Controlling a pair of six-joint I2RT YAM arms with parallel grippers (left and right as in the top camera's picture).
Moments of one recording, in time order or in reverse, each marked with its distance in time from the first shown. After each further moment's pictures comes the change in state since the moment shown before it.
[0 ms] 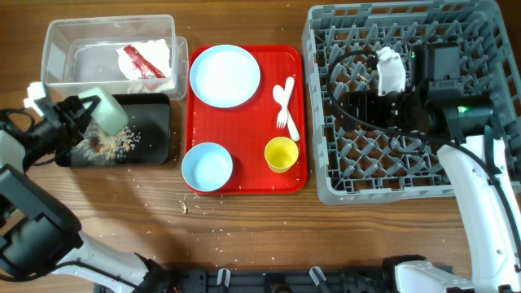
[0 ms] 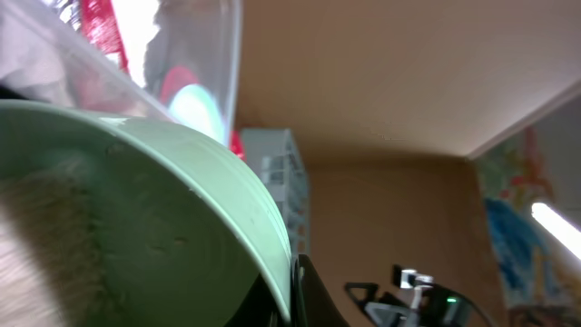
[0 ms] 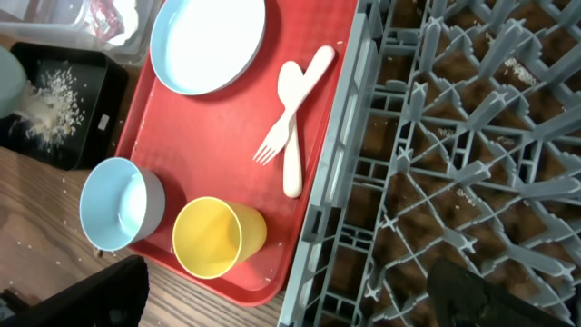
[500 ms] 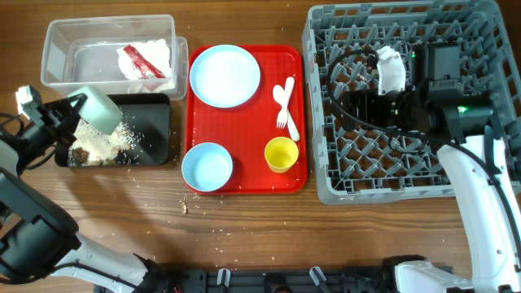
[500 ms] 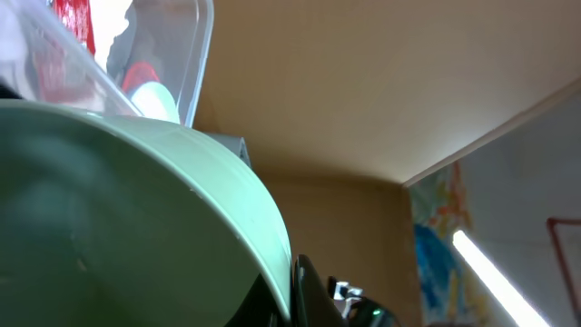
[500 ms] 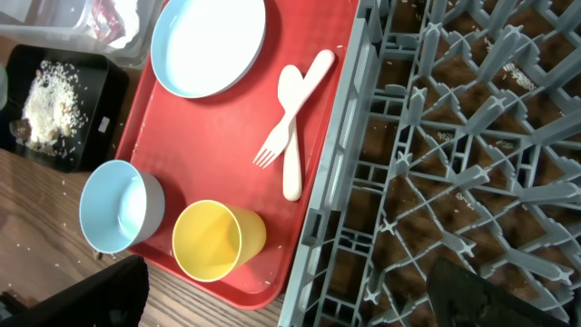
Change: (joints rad) left arm 0.038 0.000 -0.001 0.053 0.082 -0.243; right arm 0.000 0.000 0.000 0.006 0.000 0.000
